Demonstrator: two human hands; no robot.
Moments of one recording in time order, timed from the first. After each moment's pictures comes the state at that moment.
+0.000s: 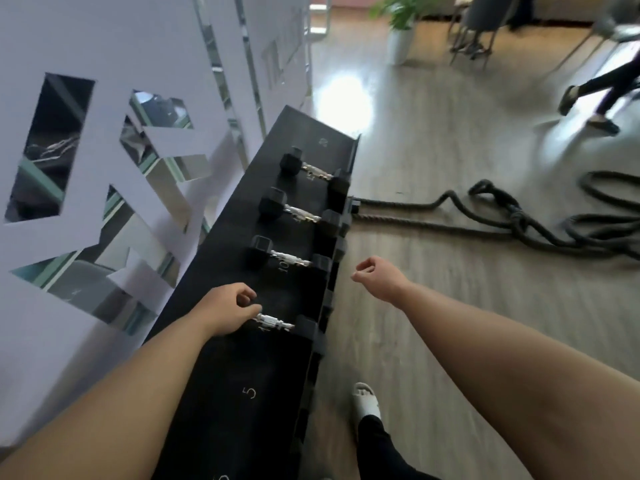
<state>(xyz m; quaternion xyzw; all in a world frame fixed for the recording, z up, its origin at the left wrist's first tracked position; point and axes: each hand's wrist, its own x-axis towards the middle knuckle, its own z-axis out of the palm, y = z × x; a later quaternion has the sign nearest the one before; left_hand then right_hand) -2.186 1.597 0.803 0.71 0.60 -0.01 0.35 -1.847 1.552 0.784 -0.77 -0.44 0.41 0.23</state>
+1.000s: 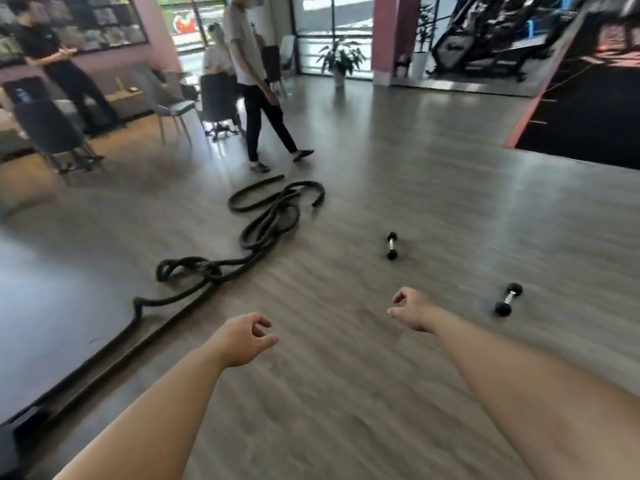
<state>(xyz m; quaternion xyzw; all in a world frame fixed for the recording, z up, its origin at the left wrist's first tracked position) -1.407 1.249 0.846 0.93 0.13 -0.17 0.28 -1.297 0.883 0.827 -0.93 0.03 0.21 0.30</state>
